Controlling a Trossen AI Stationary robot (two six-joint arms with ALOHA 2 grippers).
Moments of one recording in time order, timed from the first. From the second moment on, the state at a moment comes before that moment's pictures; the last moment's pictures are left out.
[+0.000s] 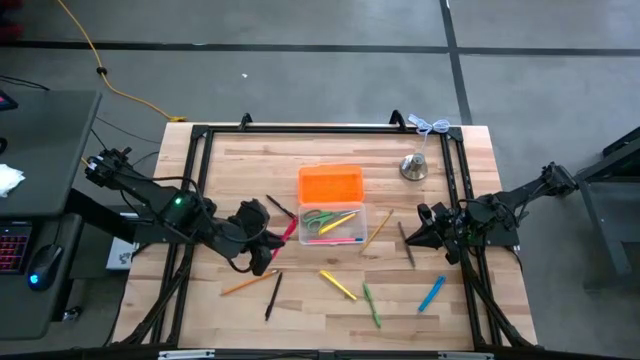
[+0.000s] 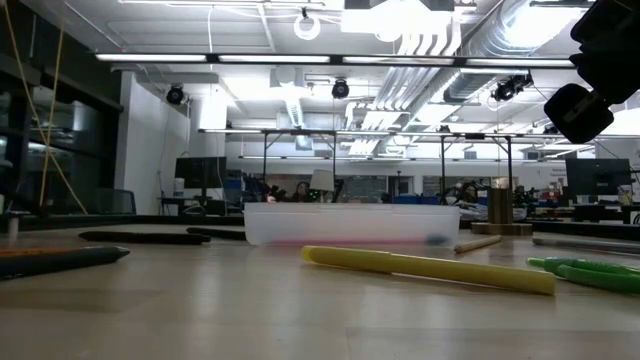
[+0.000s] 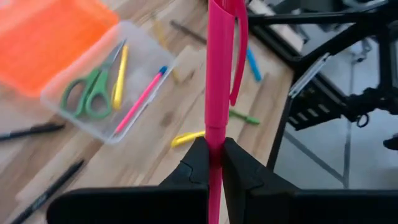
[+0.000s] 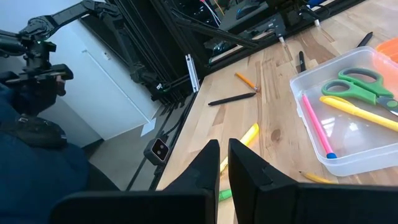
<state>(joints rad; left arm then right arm) -0.51 1.28 1.34 -0.79 -0.43 -1.00 0.41 0.21 0.08 0.02 0.06 0.58</state>
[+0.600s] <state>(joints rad) -0.51 1.28 1.34 -0.49 -0.45 -0.76 0.41 0.21 0.08 0.02 0.06 0.56</state>
